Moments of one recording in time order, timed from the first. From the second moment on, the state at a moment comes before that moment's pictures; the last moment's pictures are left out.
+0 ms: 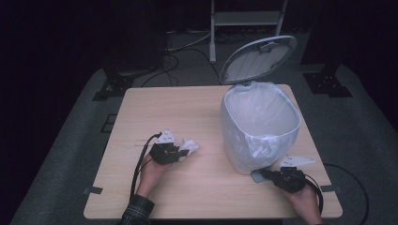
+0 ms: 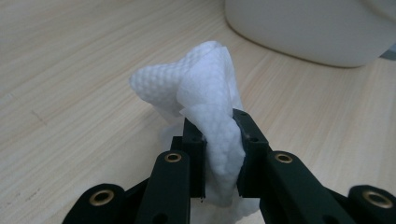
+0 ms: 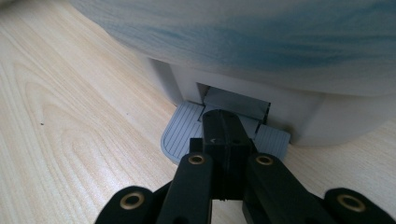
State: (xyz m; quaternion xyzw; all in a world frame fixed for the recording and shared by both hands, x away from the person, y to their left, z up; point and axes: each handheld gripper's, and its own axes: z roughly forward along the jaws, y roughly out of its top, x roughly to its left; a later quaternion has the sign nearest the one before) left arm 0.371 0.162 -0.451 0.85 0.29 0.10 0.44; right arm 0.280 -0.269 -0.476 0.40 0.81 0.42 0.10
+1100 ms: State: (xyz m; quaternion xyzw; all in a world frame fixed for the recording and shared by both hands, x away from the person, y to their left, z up) left arm 0.362 0.151 -0.377 0.82 0.22 0.06 0.52; right arm 0.280 -0.269 -0.476 0.40 0.81 0.42 0.10
